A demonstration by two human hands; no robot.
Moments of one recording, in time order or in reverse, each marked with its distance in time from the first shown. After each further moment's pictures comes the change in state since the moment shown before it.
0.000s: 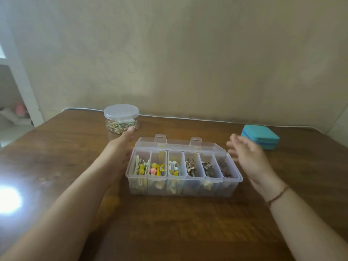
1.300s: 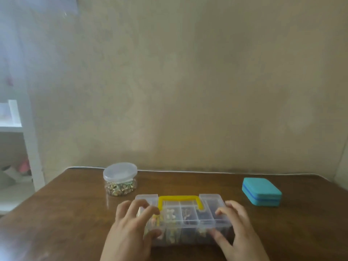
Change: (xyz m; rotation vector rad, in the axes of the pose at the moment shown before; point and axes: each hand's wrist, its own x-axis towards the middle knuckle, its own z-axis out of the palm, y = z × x) left_hand 0.021 -0.033 0.017 1.081 0.221 1.155; right_hand -0.024 -0.004 0.009 -0.682 -0.140 -0.310
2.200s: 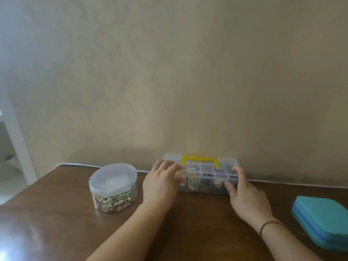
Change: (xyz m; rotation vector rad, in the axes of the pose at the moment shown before) left_hand 0.162 -0.068 0.142 0.119 -0.055 -0.204; right_hand 0.226 0.068 0.061 -0.160 0.089 0.086
